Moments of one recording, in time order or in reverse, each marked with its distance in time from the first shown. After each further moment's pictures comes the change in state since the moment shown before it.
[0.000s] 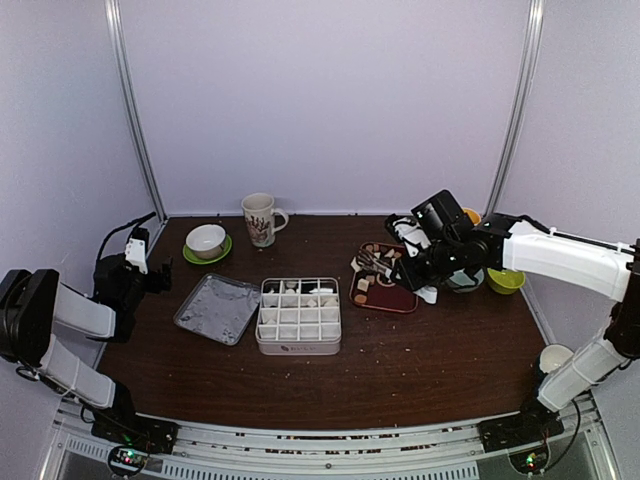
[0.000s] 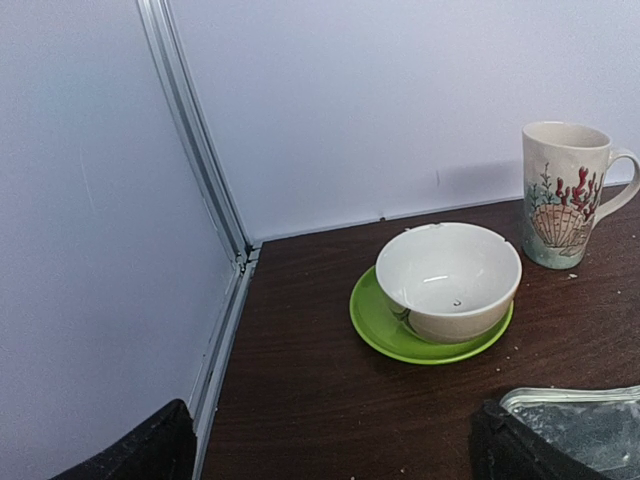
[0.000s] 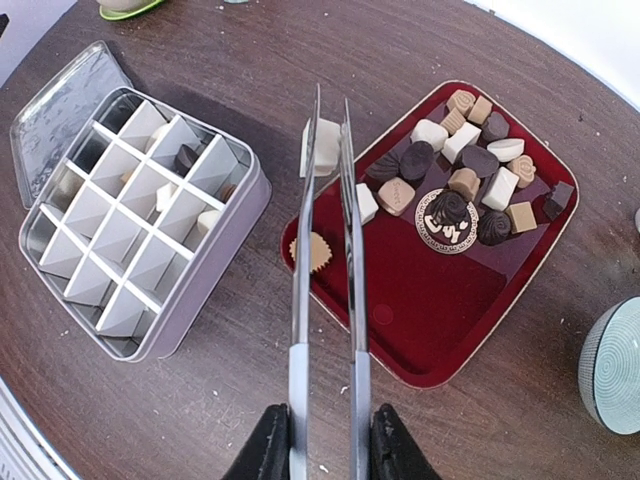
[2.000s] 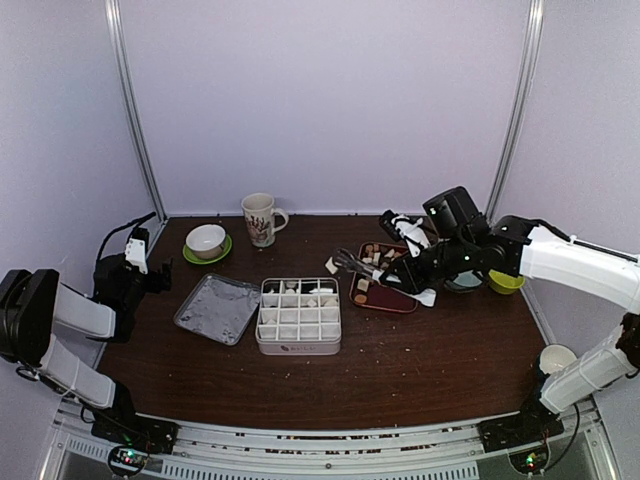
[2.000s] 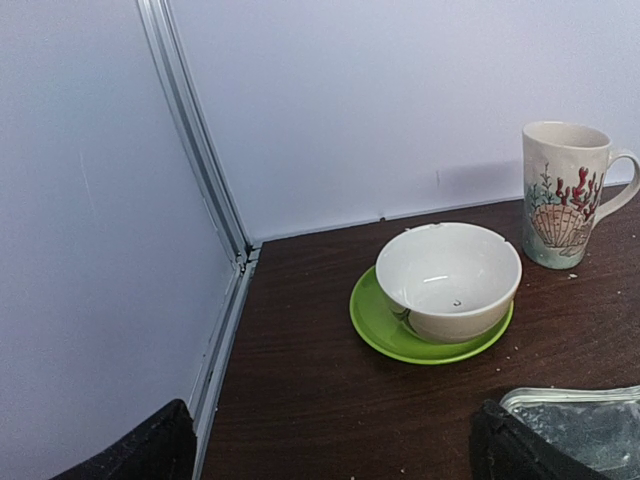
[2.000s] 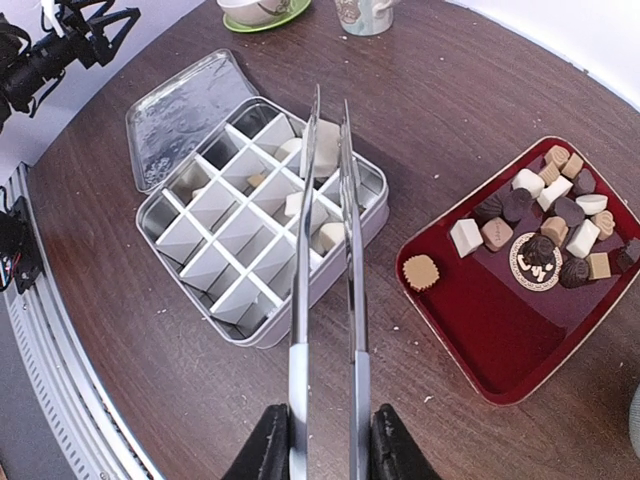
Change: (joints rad) left arm 0.000 0.000 0.000 0.000 0.000 0.000; right arm 0.038 -0.102 -0.036 0.051 -0.211 -0.033
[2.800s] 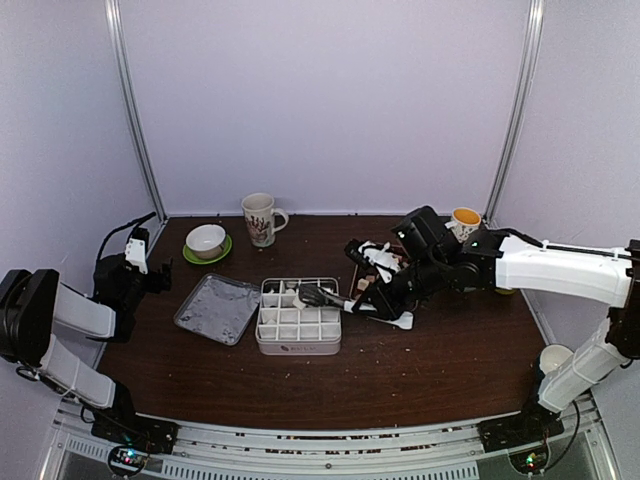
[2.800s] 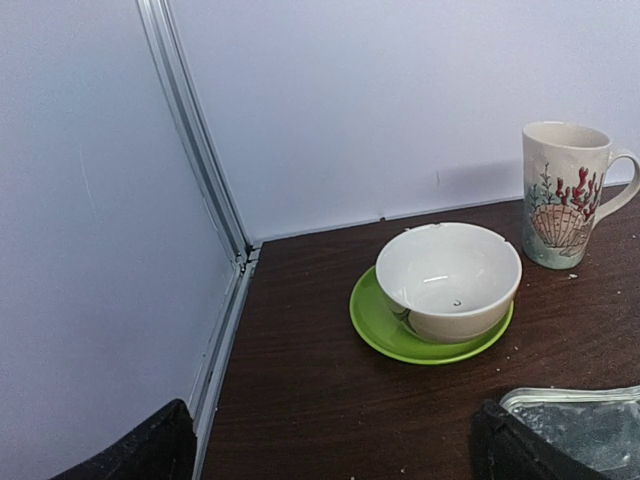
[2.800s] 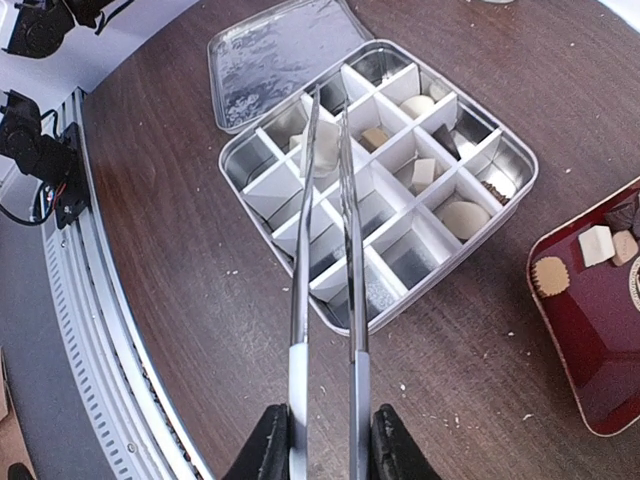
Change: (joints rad) left arm 0.000 0.000 0.000 0.000 0.000 0.000; right arm 0.136 0.101 0.000 0.044 -0.096 -0.009
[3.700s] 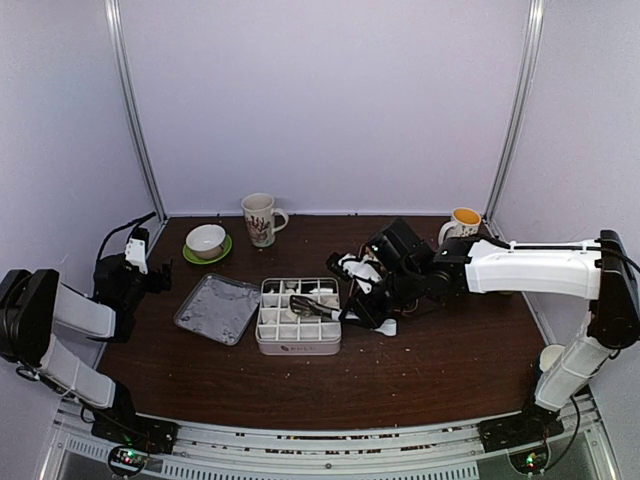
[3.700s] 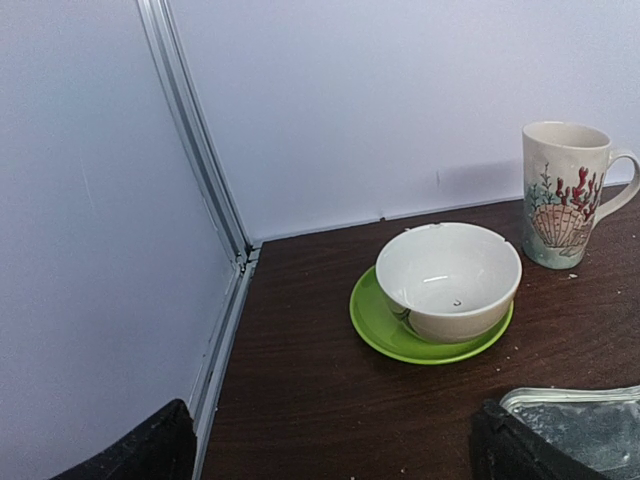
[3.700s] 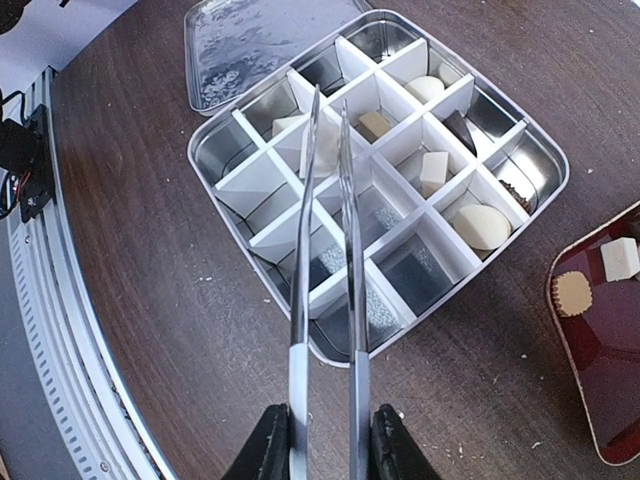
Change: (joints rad) left arm 0.000 0.000 0.000 0.000 0.000 0.000; right arm 0.045 0.142 0.041 0.042 0.058 -0.006
